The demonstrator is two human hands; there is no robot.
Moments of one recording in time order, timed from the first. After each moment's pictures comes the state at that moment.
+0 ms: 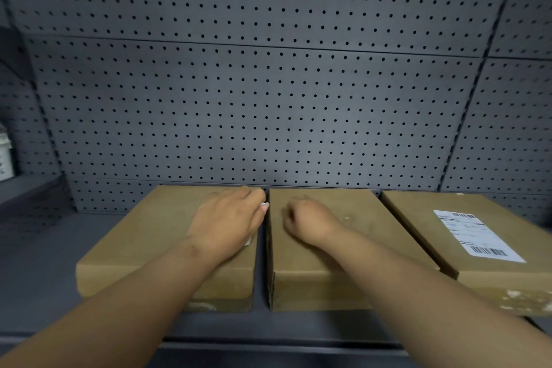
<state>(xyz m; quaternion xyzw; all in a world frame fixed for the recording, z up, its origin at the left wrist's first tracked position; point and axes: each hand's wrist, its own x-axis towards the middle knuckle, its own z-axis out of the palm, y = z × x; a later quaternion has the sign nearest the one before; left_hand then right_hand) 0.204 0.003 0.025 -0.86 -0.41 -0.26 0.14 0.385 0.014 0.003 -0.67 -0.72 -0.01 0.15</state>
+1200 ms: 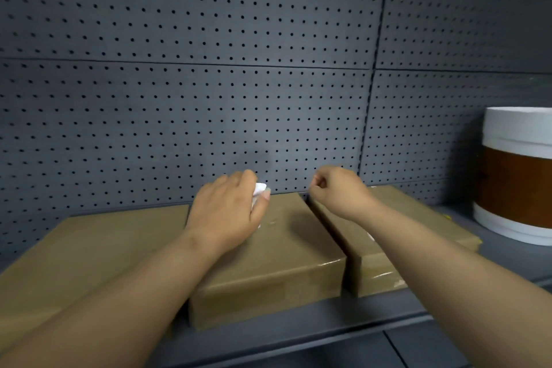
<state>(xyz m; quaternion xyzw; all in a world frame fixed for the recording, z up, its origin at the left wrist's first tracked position) 0.321 -0.031 0.063 -0.87 -0.35 -0.33 0.13 0.518 -0.089 0.080 -0.75 -0.59 -0.02 0.30</state>
